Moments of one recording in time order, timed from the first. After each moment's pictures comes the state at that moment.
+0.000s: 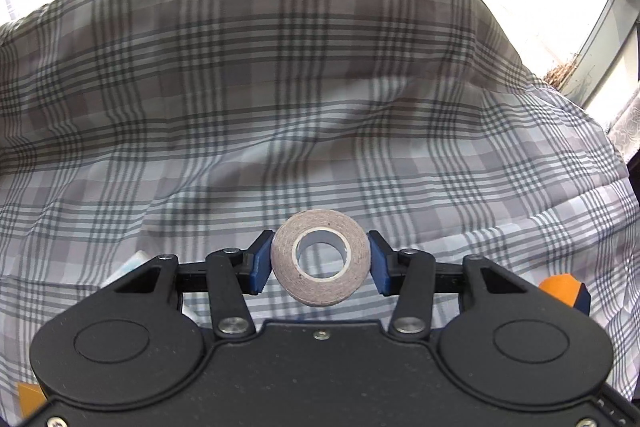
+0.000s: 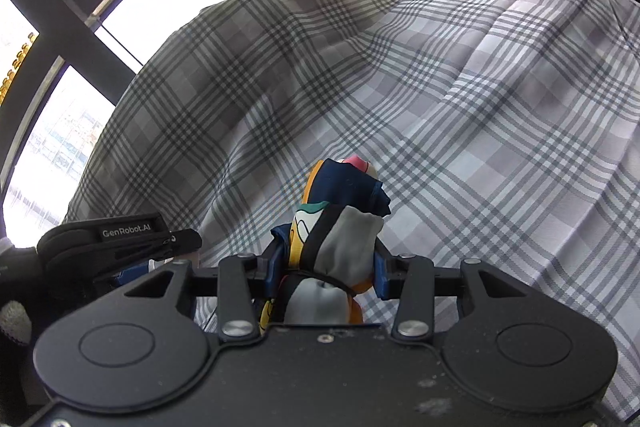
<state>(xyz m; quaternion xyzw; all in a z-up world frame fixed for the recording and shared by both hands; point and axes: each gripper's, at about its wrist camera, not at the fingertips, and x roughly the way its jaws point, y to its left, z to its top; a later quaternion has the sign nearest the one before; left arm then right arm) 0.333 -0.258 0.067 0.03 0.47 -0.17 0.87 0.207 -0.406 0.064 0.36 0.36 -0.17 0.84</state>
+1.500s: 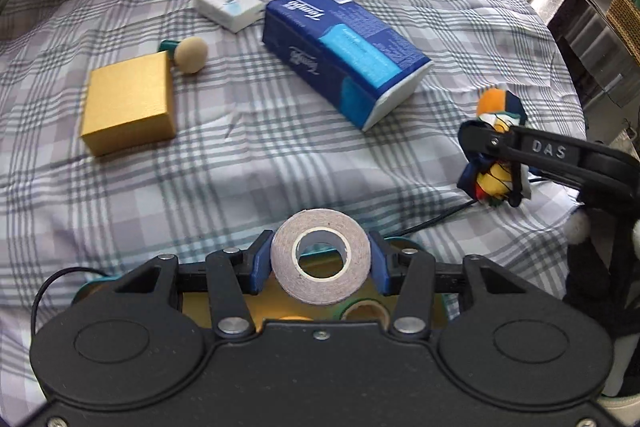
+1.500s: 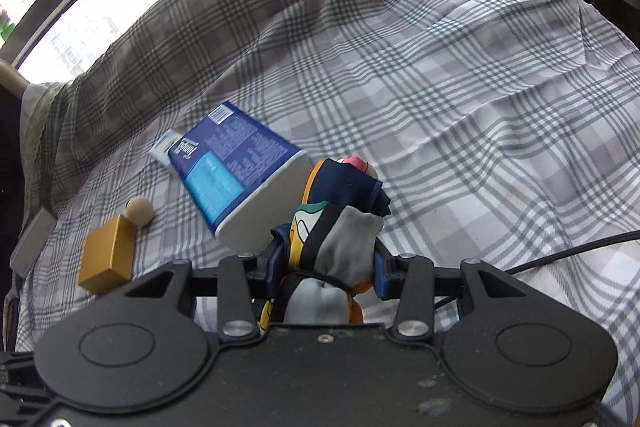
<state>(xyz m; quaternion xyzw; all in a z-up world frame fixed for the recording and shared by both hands) 0.080 -0.075 0.054 0.03 0.54 -0.22 0.81 0.039 -0.312 0.083 0.22 0.44 -0.09 0.87</state>
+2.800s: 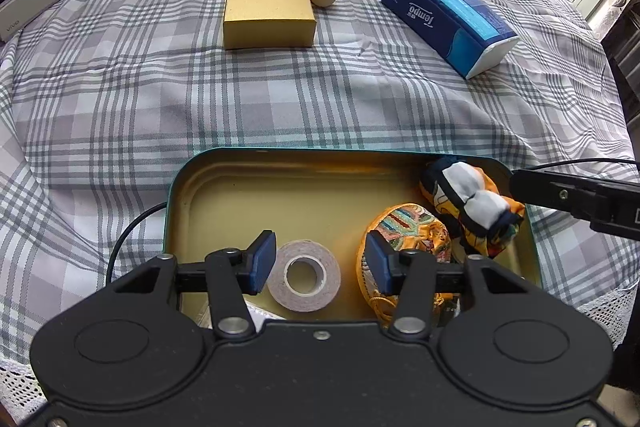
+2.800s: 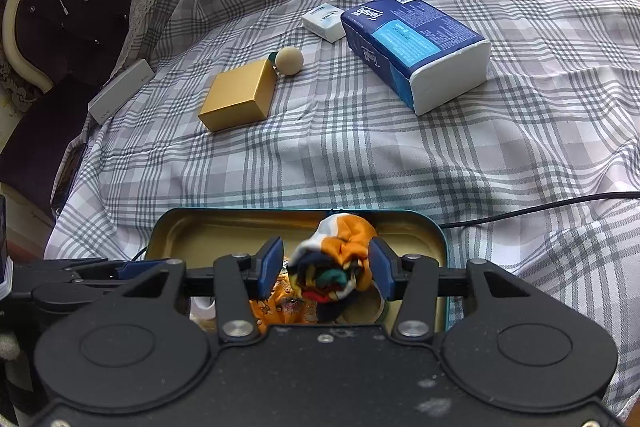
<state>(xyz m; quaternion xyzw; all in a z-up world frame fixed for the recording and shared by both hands) 0.028 0.012 0.029 0.00 0.54 -0.15 0.83 -0.017 -0.195 0.097 0.15 0.52 0.07 0.84</state>
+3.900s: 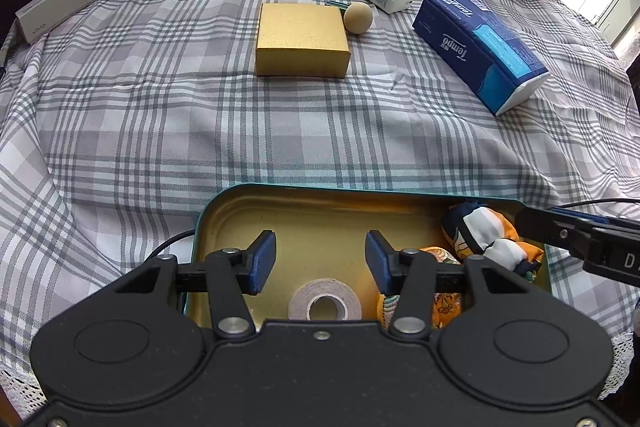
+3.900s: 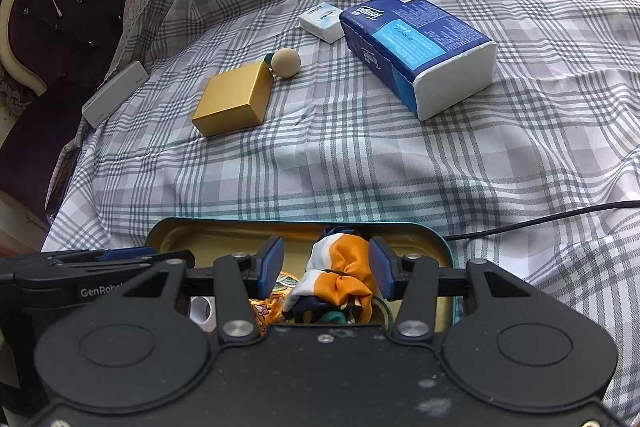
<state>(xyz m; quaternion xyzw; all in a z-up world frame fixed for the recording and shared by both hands) 0.047 0.017 0.034 -0.01 0.53 -0.11 0.84 -0.003 -0.190 0.087 0.15 0.52 0.07 0.84</state>
